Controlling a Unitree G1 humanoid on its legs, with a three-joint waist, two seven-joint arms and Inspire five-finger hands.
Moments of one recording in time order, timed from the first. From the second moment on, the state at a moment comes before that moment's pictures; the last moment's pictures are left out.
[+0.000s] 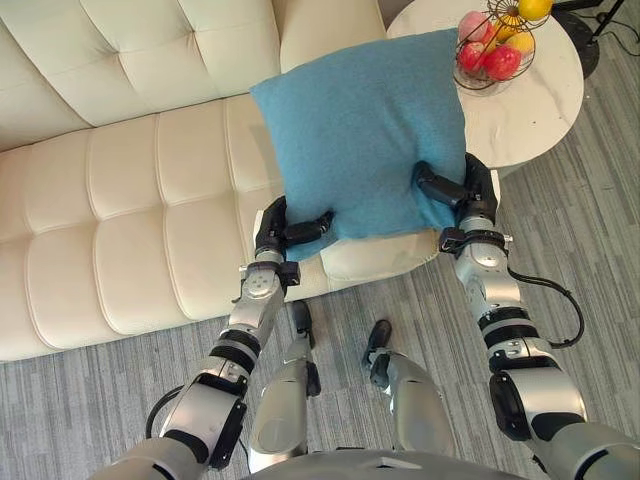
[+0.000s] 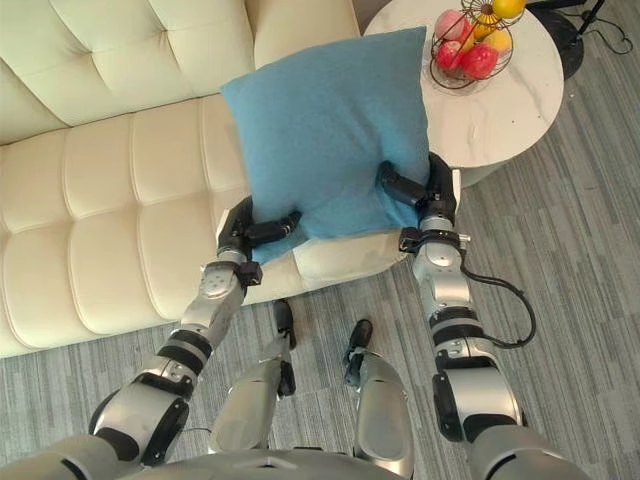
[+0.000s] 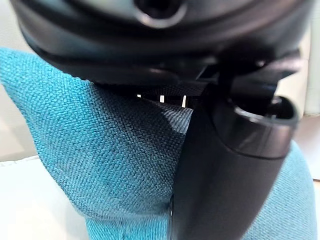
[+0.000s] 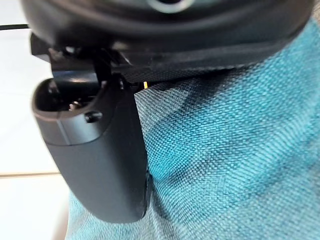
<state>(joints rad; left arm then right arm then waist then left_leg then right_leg) -0.50 0.13 -0.19 0.69 -0.34 -0.13 0.22 -0.59 -0.27 -0.04 0.63 0.24 -0.10 -0.21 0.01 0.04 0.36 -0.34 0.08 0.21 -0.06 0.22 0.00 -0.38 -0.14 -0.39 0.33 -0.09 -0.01</state>
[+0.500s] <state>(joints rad) -0.11 0.15 -0.27 0.27 -0.36 -0.13 0.21 -0.13 -0.18 -0.01 0.24 0.20 -0.13 -0.19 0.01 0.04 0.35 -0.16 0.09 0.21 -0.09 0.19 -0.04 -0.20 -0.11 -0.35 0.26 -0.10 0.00</state>
